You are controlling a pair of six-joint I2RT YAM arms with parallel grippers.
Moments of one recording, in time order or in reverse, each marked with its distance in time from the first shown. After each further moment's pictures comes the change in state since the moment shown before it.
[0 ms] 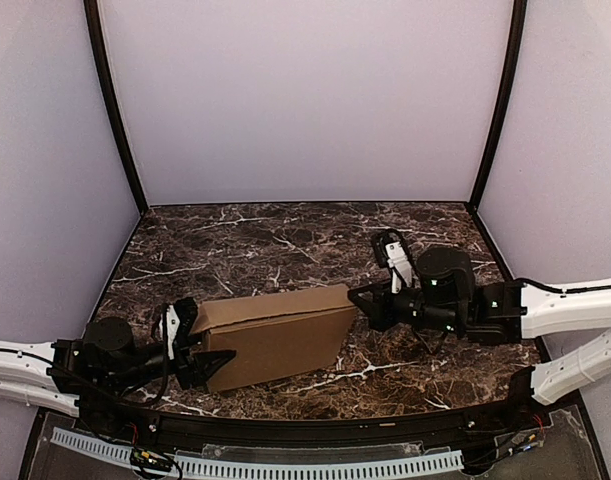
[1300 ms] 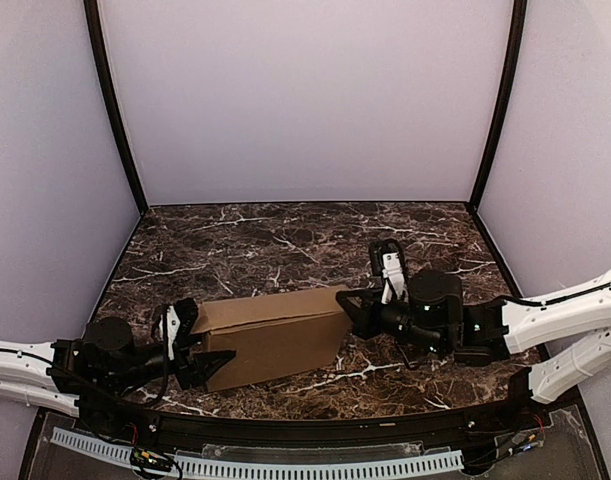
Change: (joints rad) left arm 0.000 0.002 0.001 -0.007 0.003 0.011; right arm 0.101 0.108 -0.091 0.328 0.164 0.101
